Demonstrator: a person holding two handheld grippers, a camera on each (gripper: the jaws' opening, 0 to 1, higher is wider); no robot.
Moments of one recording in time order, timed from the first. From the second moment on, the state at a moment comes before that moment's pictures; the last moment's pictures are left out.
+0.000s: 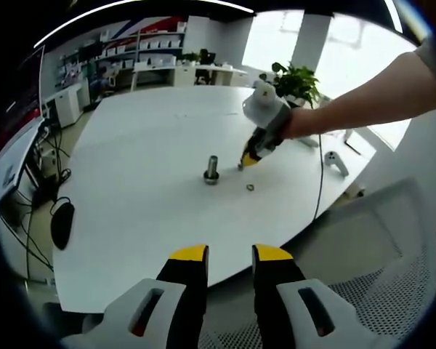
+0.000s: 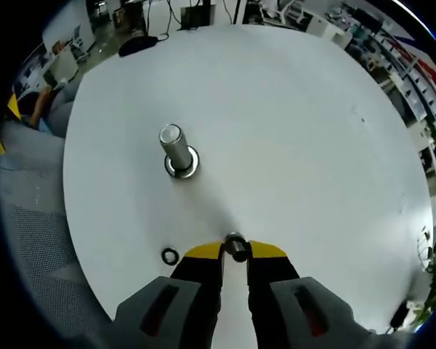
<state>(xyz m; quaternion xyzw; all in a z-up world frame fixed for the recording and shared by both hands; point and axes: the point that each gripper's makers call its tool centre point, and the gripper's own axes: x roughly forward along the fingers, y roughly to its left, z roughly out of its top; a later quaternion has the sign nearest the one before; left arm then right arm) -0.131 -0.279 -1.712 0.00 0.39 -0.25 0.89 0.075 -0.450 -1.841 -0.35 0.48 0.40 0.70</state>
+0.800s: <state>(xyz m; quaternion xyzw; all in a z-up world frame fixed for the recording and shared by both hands) -0.135 -0.281 -1.714 0.00 0.40 -0.25 0.88 0.049 -0.470 -1.838 -0.32 0.50 0.38 0.71</state>
